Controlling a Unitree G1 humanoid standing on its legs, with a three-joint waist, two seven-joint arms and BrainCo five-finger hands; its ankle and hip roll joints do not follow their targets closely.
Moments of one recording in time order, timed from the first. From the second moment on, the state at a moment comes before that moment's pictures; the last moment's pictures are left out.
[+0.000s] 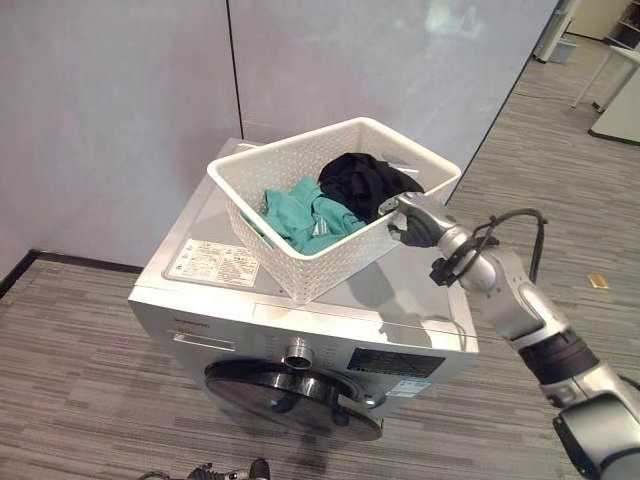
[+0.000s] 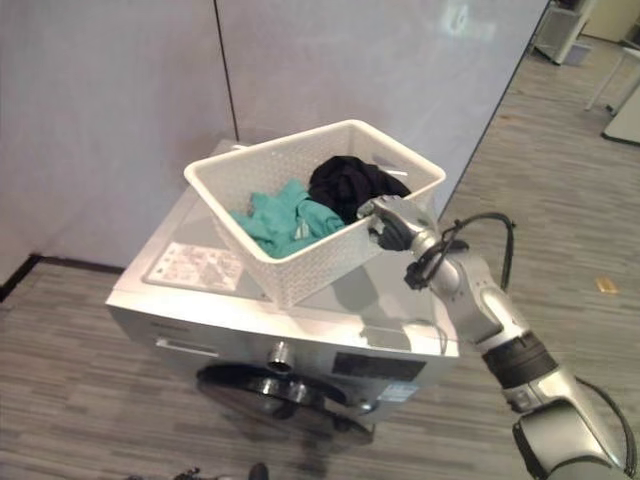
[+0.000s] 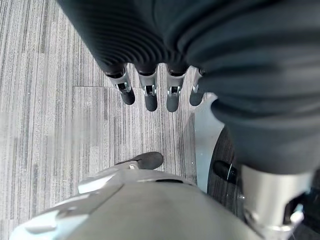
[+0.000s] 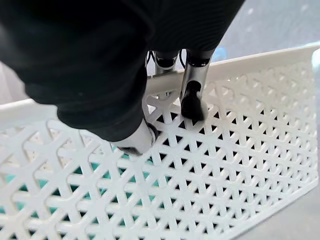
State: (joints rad) left arm -0.03 0.23 -0.13 1.30 -0.07 0.03 0.04; right arm -0.54 -0.67 0.36 0.01 -0.46 0.04 0.13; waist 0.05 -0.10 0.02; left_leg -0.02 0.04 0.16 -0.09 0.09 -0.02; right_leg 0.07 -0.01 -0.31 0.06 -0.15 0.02
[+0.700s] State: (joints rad) left arm 0.00 0.23 -0.09 1.26 -0.02 0.02 0.06; right arm -0.16 -0.99 -0.19 -0.40 -0.46 -0.09 0.05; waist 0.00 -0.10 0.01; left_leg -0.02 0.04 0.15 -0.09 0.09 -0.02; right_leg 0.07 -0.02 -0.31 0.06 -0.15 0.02
